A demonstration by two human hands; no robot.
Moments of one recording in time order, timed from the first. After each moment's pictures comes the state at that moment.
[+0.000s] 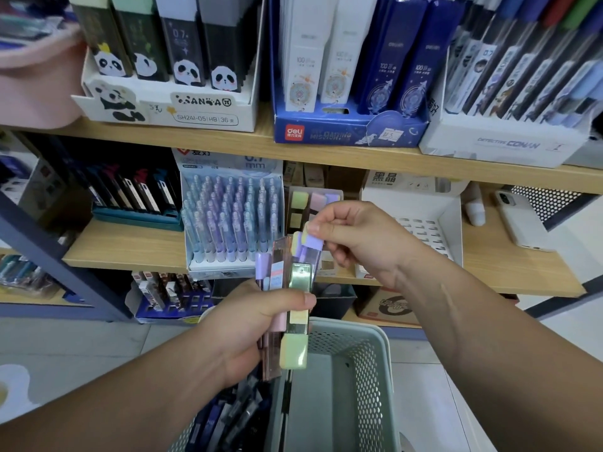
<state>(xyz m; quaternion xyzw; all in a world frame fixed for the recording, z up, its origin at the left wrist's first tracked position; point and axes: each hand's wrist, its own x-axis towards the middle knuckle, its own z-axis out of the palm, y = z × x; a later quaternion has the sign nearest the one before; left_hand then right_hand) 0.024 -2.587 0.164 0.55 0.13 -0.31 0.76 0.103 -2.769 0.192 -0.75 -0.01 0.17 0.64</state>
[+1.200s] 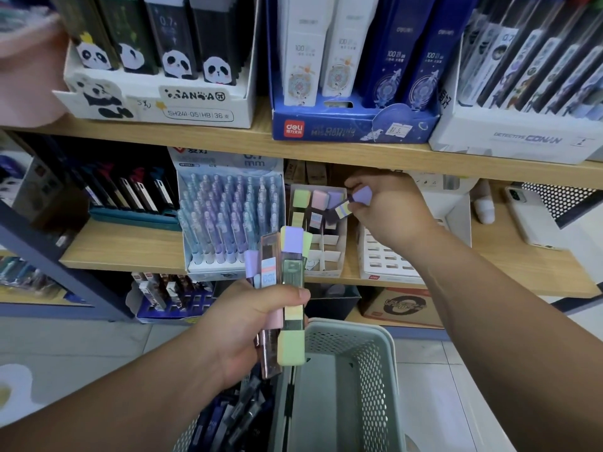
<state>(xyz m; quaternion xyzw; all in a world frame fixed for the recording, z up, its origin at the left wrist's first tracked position) 0.033 -2.585 0.161 0.54 0.15 -0.28 0.78 0.147 -2.797 0.189 -0.98 -0.05 -0.08 0.18</state>
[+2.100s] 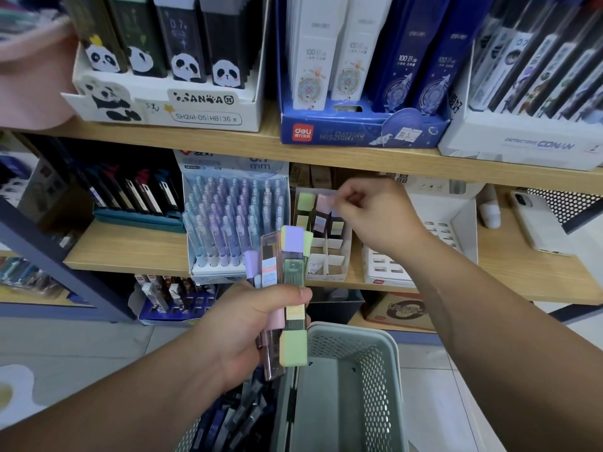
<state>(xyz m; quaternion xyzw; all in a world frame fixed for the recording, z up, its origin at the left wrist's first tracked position) 0.036 -2.581 0.160 0.53 0.16 -0.28 0.79 0.149 -2.781 0.180 -0.93 -0.08 -0.07 0.35</state>
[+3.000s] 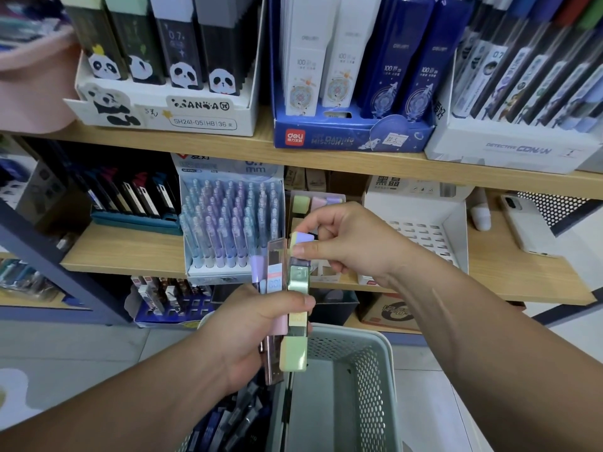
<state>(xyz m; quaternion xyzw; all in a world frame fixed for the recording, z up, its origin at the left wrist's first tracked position) 0.031 -2.589 0.161 0.54 0.14 -0.29 0.78 0.117 -2.764 0.187 -0.82 -0.11 0.18 0.53</state>
